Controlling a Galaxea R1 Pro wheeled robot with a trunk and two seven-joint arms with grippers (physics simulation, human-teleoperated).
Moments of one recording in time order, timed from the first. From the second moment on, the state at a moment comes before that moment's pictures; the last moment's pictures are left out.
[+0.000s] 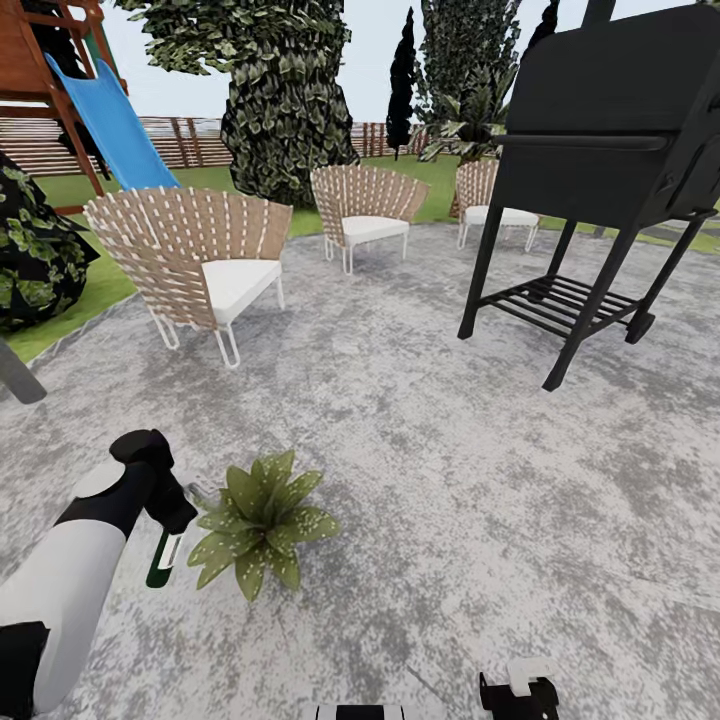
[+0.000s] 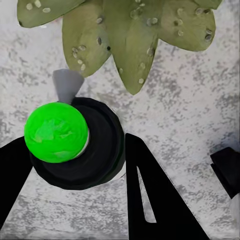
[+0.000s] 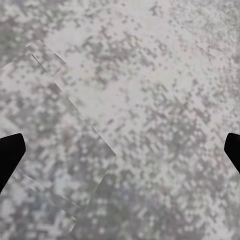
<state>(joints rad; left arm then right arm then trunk) -0.92 0.20 0.08 -0.80 -1.41 0.80 -1.46 -0.46 -0.03 0.22 -0.03 -0.07 -0.41 -0.20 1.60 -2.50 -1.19</state>
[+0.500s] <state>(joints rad) -0.92 0.19 0.08 -0.81 -1.42 0.80 -1.46 -0.46 -0.03 0.22 -0.03 -0.07 -0.41 -0.20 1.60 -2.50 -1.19</state>
